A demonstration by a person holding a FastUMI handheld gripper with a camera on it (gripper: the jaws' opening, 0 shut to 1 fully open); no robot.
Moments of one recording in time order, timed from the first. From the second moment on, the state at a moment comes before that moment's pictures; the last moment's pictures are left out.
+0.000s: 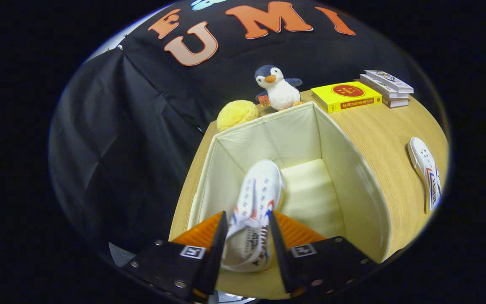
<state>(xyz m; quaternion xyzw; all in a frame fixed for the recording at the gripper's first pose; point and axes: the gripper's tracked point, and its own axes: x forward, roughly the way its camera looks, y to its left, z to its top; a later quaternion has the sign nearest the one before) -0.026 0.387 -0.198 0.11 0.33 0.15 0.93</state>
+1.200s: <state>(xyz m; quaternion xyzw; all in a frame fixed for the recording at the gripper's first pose) -0.005 0.099 -0.145 0.04 0.22 0.00 0.97</state>
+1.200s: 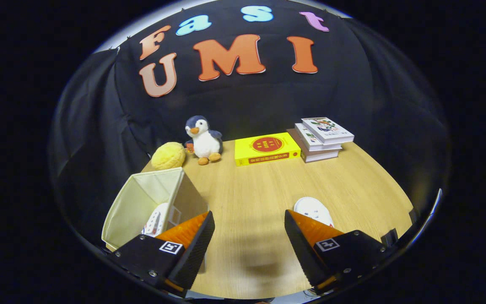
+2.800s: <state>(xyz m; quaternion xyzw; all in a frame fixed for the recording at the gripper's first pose) 0.003 -0.046 -0.297 0.01 0.39 0.01 0.92</state>
